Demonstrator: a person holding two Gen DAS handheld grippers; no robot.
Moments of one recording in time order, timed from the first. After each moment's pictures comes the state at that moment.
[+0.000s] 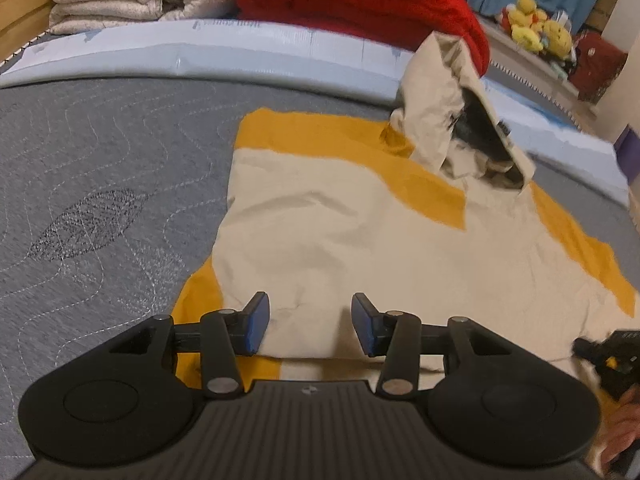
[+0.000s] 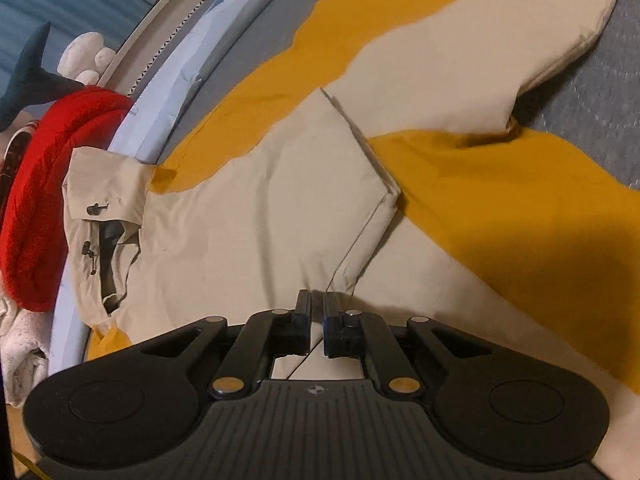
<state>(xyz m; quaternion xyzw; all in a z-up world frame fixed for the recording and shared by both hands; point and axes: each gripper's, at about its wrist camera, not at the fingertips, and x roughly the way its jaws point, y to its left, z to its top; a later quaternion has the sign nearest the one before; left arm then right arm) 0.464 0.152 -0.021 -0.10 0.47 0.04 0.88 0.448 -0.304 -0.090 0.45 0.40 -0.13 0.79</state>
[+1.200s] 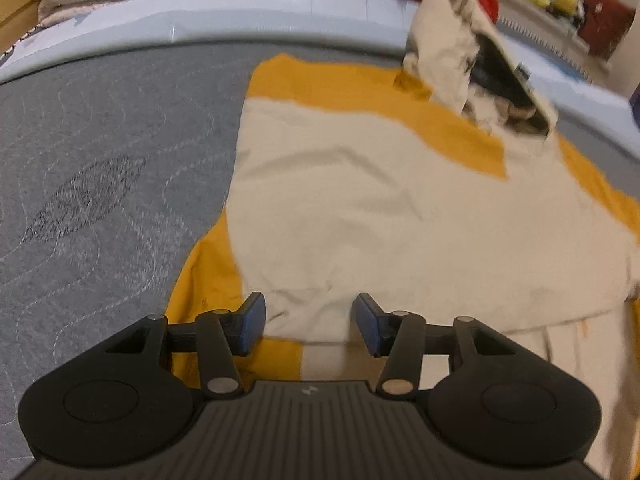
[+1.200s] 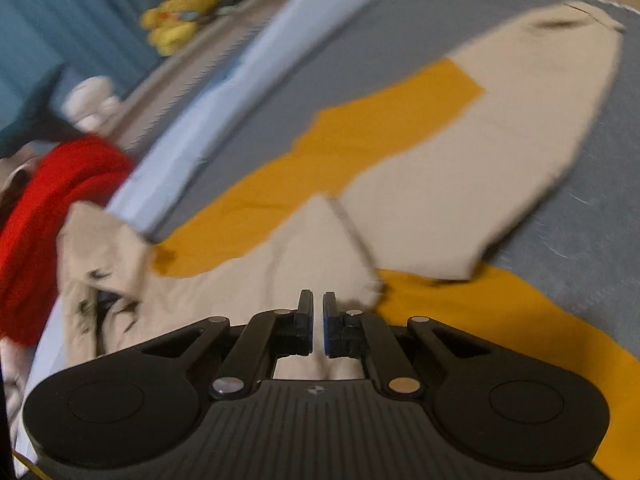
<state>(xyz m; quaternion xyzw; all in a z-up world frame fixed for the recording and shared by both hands) 0.470 0.156 -0.046 -0.07 0.50 0.04 0.86 0.452 -0.324 -0.054 0.39 0.32 -0.16 0.85</state>
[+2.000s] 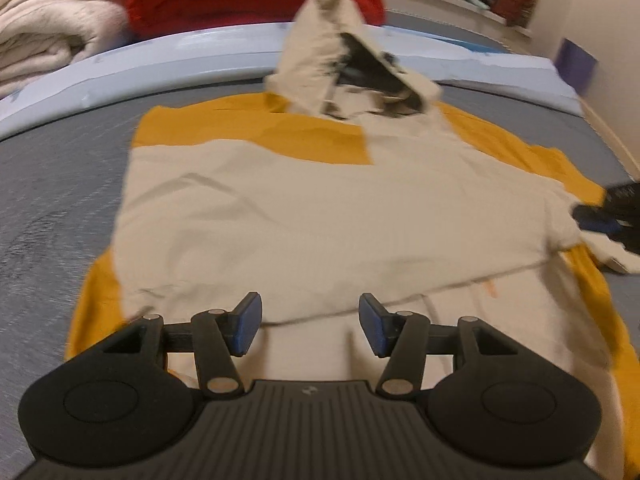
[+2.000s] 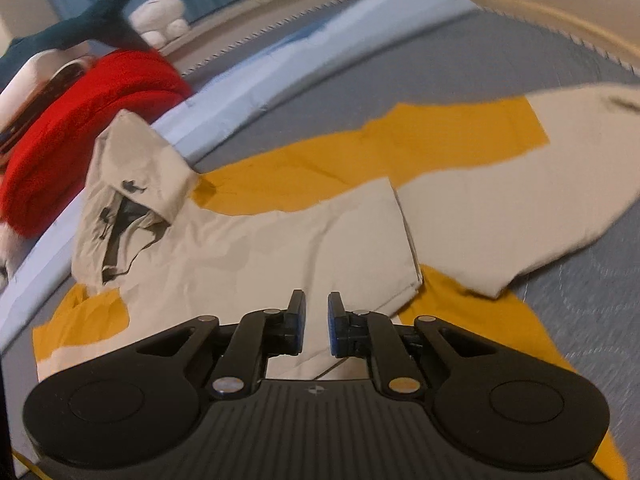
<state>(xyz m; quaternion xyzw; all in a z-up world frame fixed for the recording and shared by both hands) 0.434 0.052 -0.021 0.00 0.46 -0.05 0.89 0.457 -0.298 -0.027 0.25 0.38 -0.10 0.89</state>
